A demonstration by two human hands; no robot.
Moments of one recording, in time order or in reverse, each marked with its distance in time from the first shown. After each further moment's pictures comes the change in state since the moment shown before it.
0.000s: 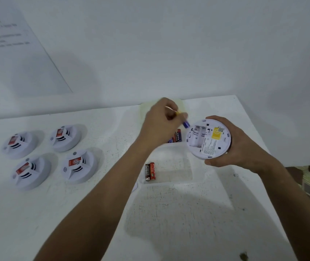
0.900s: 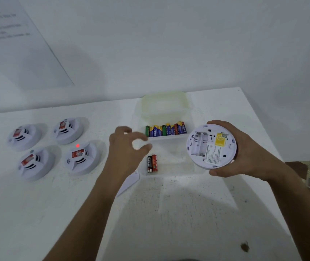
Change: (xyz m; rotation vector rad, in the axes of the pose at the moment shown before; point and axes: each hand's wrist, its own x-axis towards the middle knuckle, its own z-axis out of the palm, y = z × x) left_hand -0.074 -0.052 -0.052 0.517 0.073 -0.182; right_hand -0.029 -0.007 0.010 0.031 -0.092 0.030
